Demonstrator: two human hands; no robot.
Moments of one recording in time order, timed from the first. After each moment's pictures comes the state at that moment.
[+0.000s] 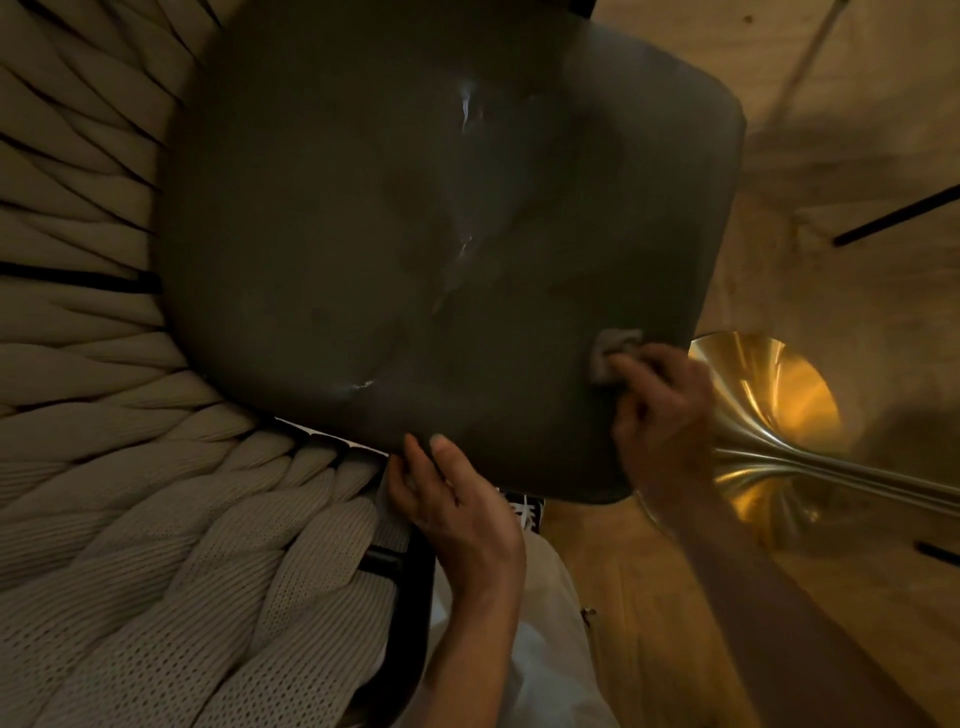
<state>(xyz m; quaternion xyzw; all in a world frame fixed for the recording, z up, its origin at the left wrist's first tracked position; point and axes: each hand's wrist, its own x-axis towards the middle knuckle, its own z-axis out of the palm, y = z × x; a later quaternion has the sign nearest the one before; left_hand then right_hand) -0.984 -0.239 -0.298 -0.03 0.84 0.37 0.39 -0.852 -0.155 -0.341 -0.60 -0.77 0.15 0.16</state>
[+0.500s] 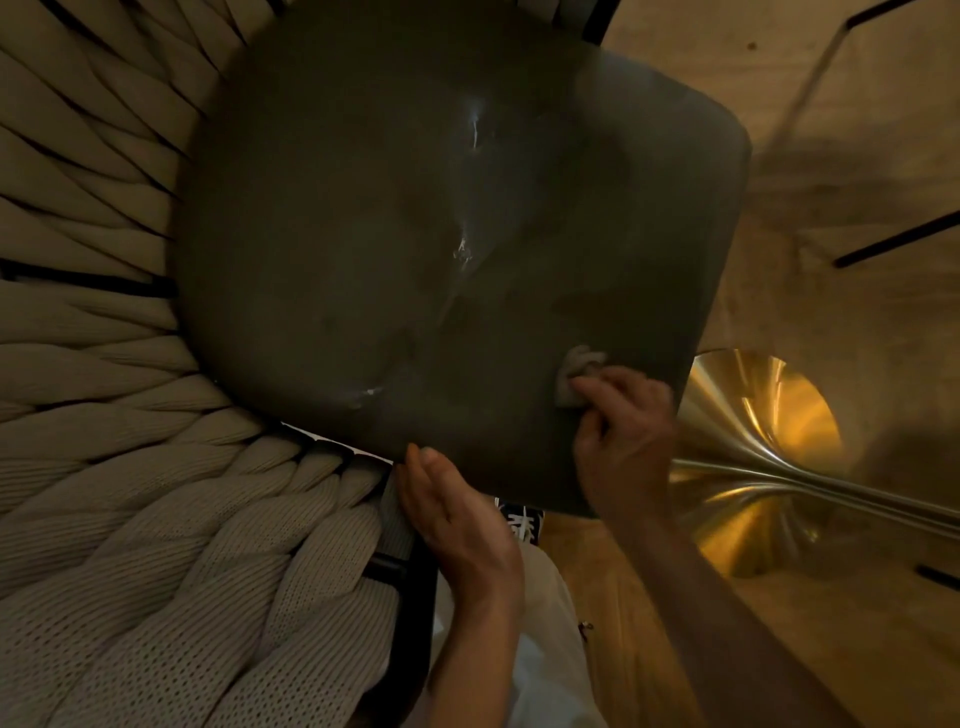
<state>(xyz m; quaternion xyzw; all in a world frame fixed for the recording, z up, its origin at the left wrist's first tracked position) -0.986 -0.246 -0.316 -0.14 0.78 0.49 0.36 -0.888 -0.171 -0.341 -0.63 -0.73 0.19 0.17</state>
